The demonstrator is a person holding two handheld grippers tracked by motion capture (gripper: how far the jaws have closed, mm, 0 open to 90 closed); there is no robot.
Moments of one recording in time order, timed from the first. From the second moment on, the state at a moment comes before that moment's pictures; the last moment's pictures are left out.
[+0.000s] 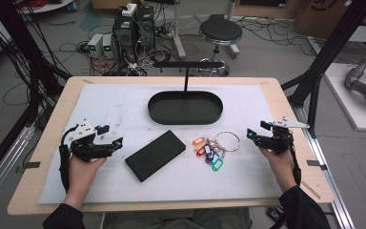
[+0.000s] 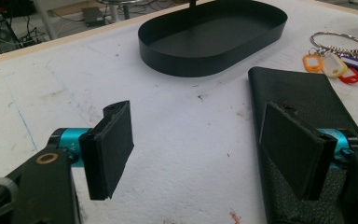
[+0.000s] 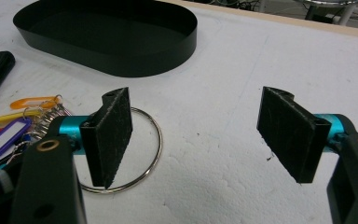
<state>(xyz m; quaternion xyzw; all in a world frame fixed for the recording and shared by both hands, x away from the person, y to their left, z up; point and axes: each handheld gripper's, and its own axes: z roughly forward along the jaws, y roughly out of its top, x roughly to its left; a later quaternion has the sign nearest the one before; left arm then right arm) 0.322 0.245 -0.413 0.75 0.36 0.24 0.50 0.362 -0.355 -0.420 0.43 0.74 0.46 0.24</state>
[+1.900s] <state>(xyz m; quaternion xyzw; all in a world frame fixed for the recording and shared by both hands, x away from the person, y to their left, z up) 0.301 0.214 -0.444 0.77 0.44 0.10 0.45 0.360 -0.356 -0.418 0.43 0.74 0.45 0.26</state>
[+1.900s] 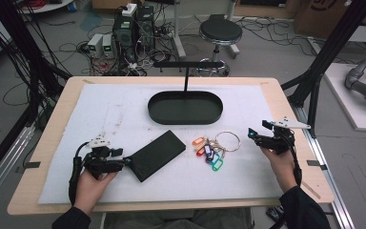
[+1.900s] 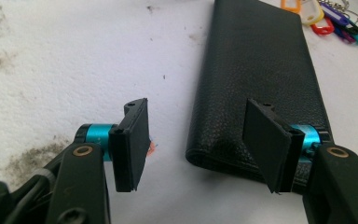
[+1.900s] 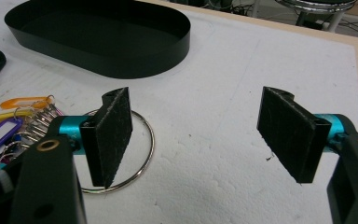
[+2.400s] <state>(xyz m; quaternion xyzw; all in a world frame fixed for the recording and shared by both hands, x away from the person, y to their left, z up) 0.302 0.213 -0.450 0.76 0.46 0.04 0.46 0.360 -0.353 -0.418 0.43 0.74 0.45 0.26</state>
